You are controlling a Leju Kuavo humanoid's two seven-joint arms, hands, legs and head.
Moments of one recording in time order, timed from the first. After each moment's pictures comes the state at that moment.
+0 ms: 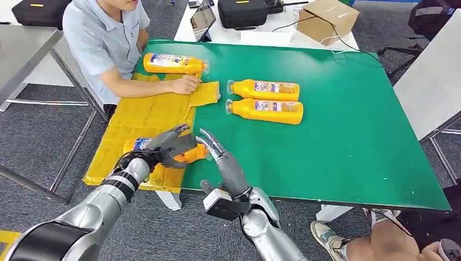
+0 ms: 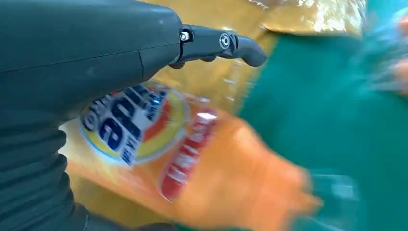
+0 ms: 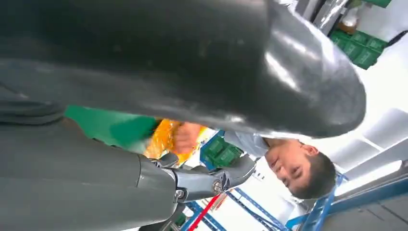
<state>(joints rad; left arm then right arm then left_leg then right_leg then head) -0.74 -0.11 -0.20 -0.47 -0.76 -0.13 -0.22 -0.27 0.28 0.55 -1.07 0.42 -0.21 -0.59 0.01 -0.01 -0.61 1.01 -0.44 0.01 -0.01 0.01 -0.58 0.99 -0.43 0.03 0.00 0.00</state>
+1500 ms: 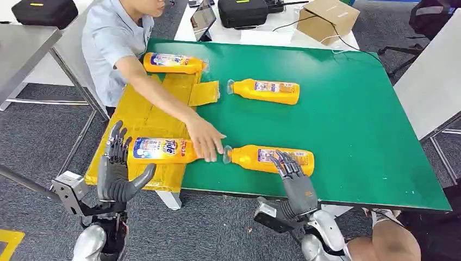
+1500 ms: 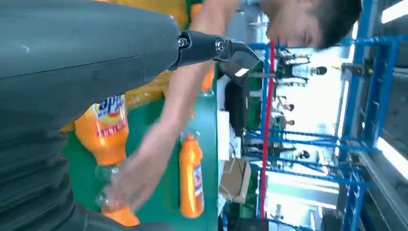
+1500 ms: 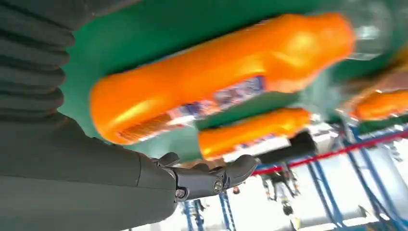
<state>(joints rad) 0.05 -0.13 -0.13 -1.71 0.07 0.01 -0.34 -0.07 0.01 0.27 -1.21 0.92 -0.39 -0.36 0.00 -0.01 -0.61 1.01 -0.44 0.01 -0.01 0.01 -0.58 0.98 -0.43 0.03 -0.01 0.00</state>
